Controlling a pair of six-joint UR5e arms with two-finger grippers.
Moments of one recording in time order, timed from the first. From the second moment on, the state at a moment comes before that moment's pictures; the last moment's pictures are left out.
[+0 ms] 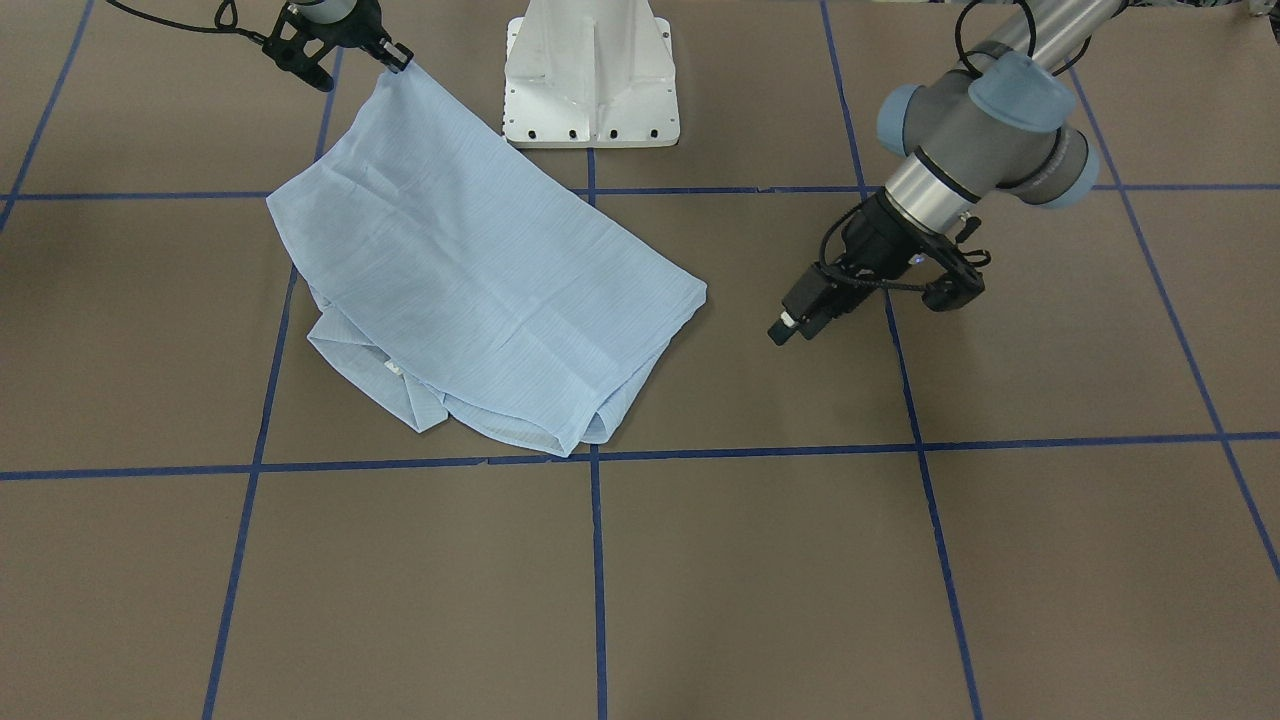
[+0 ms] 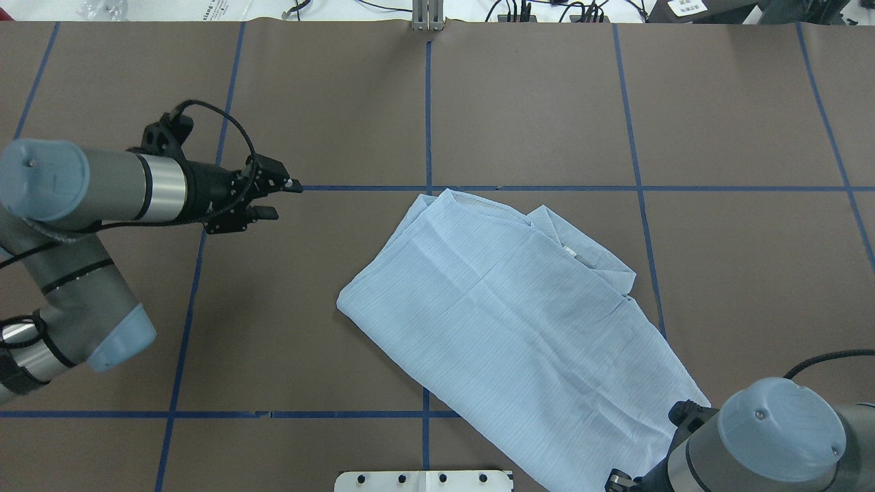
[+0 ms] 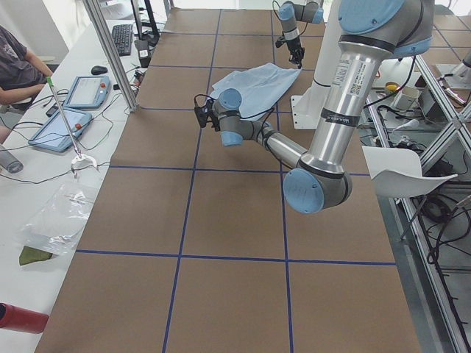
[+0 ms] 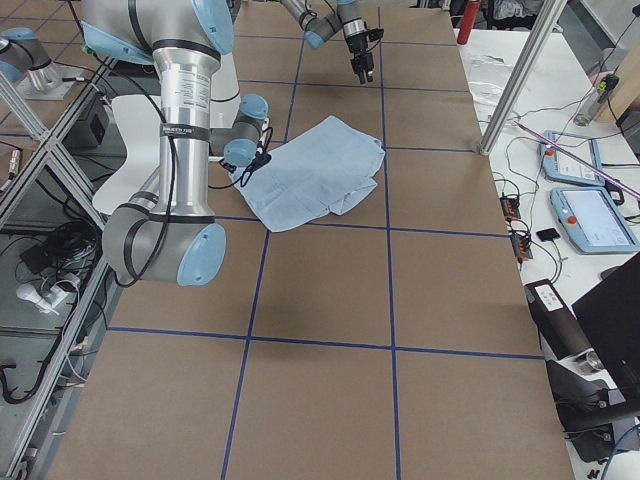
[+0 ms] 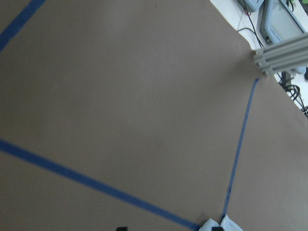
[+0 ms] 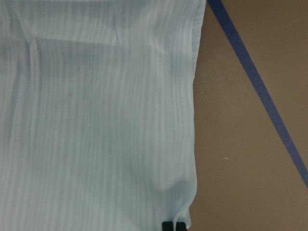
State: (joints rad) left arm -0.69 -1.86 -1.72 -2.52 -1.93 -1.88; right arm 0.11 -1.67 2.27 -1.29 2.08 2.19
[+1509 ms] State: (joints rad) left arm -0.39 -1.97 -1.73 -2.15 -1.73 -2.05; right arm 0.55 -1.44 2.11 -1.28 2.07 2.04
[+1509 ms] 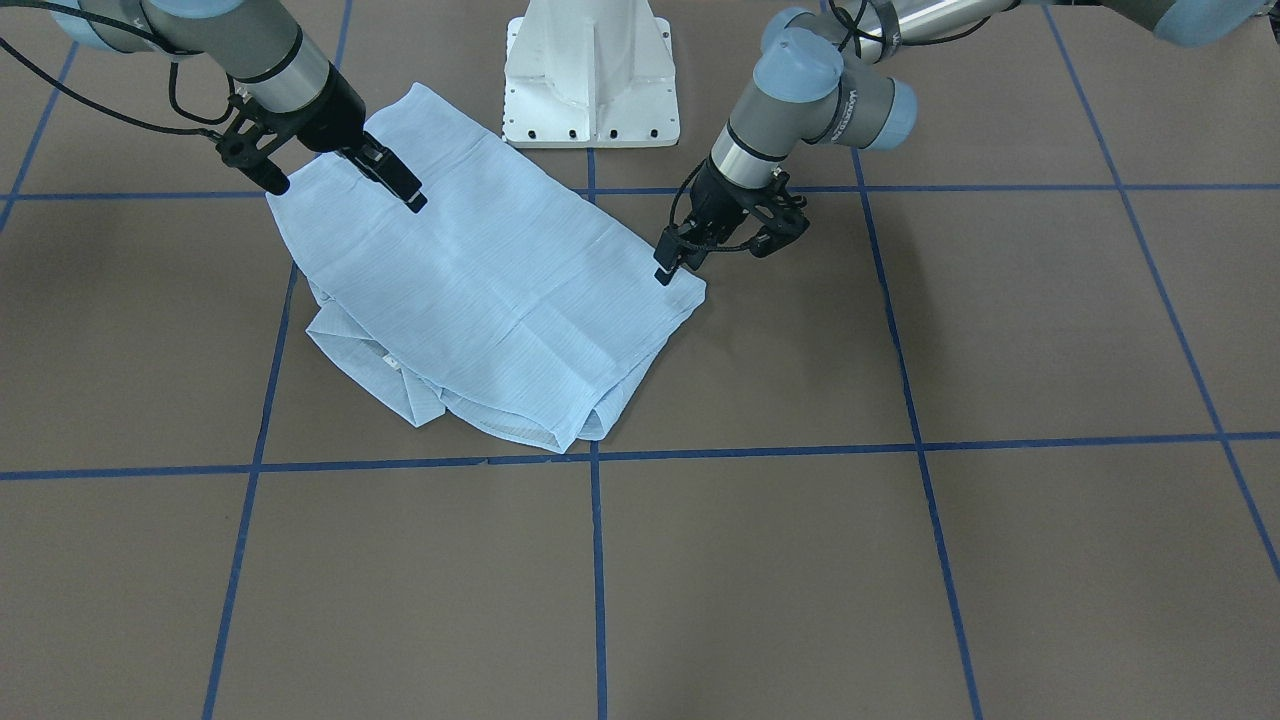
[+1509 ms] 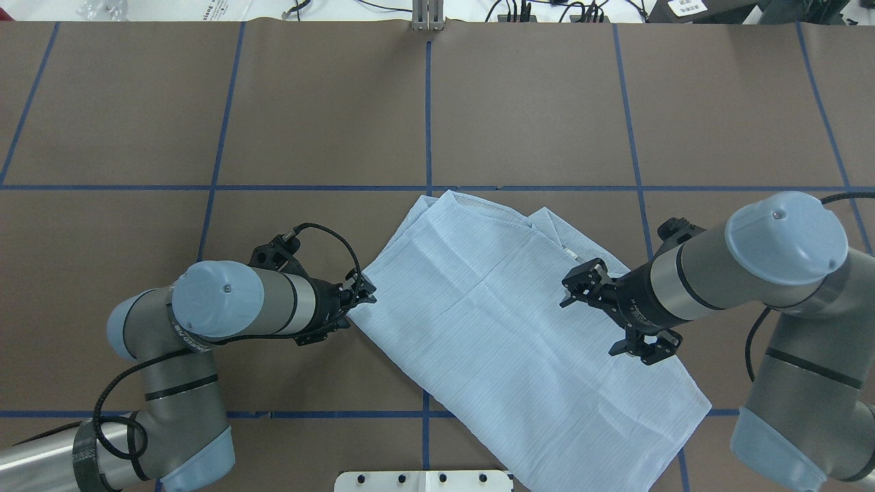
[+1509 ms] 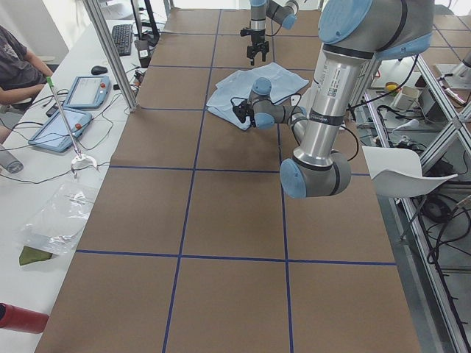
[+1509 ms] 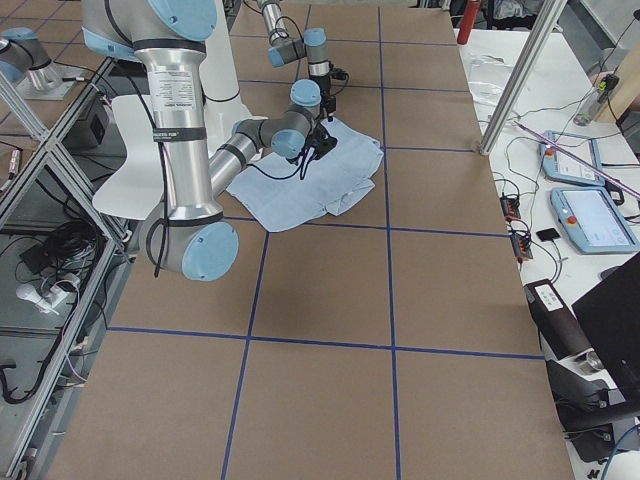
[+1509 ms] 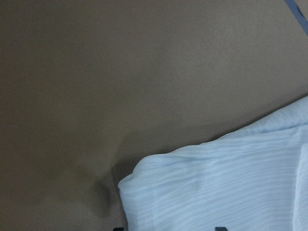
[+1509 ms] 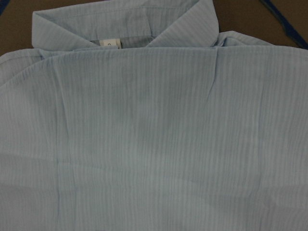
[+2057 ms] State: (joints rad) left arm -0.40 -1.97 -1.72 -2.15 -1.72 -2.04; right arm 0.55 -1.42 2.08 -1.28 2.07 2.04
